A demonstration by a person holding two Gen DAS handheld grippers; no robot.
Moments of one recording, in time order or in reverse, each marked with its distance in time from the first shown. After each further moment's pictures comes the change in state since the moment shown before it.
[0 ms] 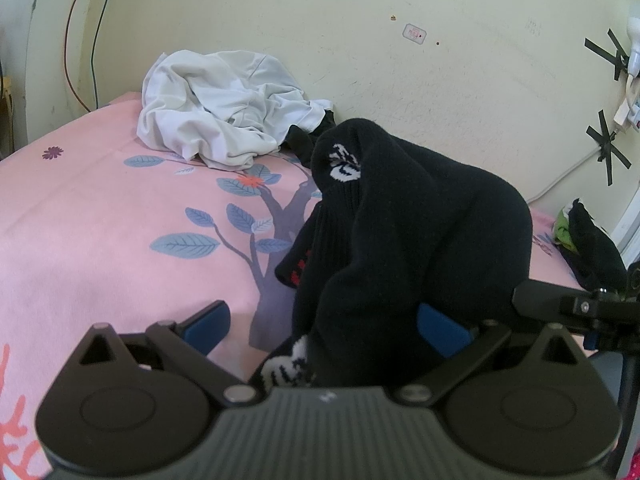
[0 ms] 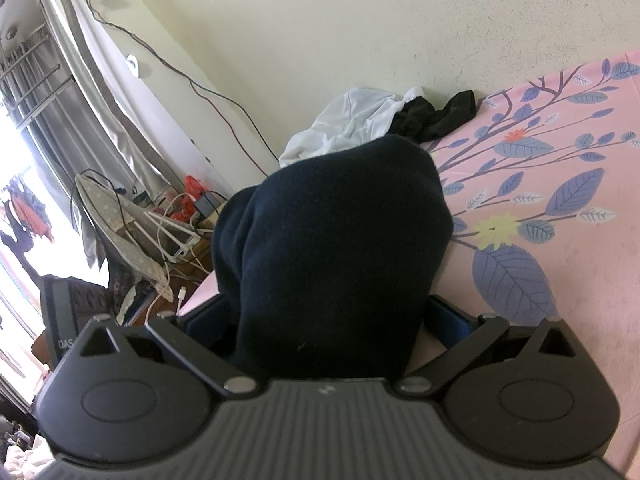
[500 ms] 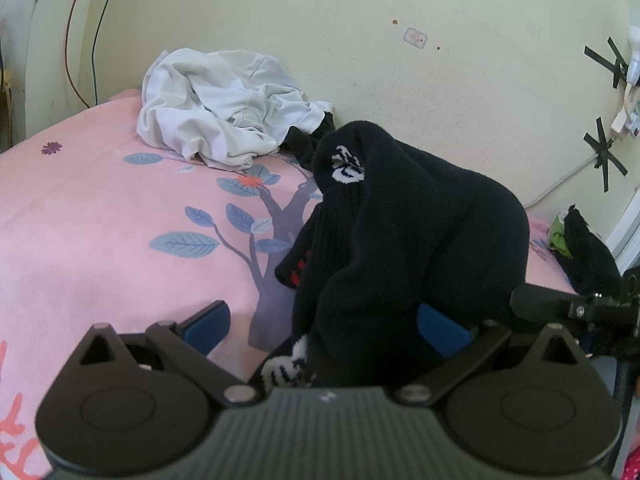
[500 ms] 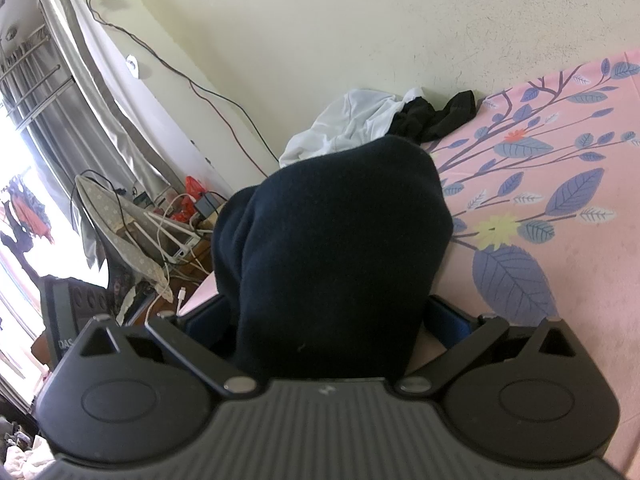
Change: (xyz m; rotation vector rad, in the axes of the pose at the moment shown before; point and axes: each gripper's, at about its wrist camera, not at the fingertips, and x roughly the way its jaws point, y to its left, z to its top) left arm -0.001 0.004 0.000 -0.023 -0.003 -0.021; right arm 0.001 0.000 0.000 -0.002 0.002 0.001
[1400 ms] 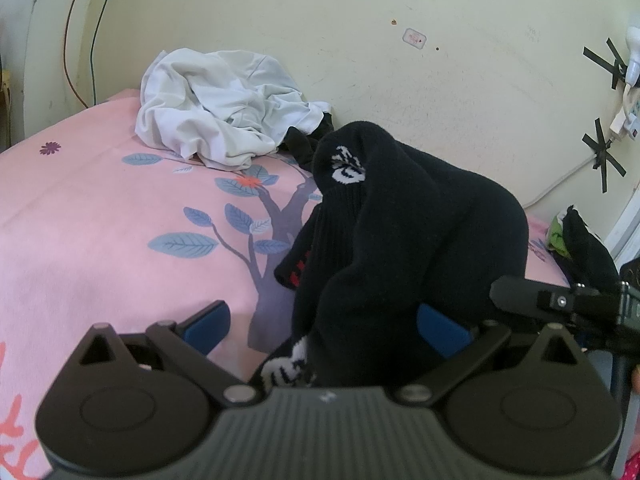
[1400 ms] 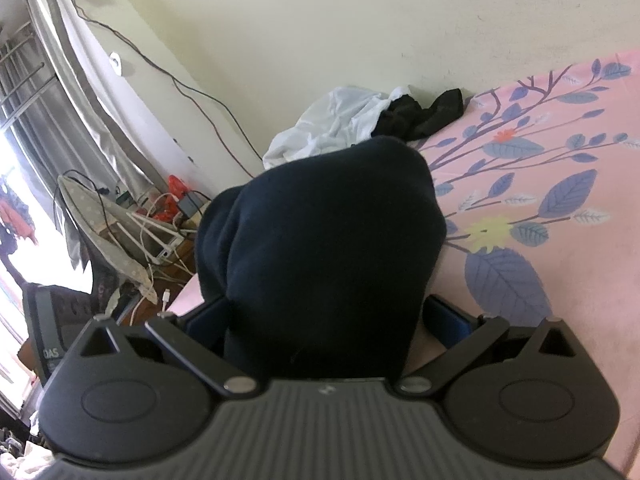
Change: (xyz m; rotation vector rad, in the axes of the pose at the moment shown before) left arm 0.001 0.001 0.000 0.000 -0.003 -0.005; right arm 0.010 0.001 0.005 0.010 0.011 -0.057
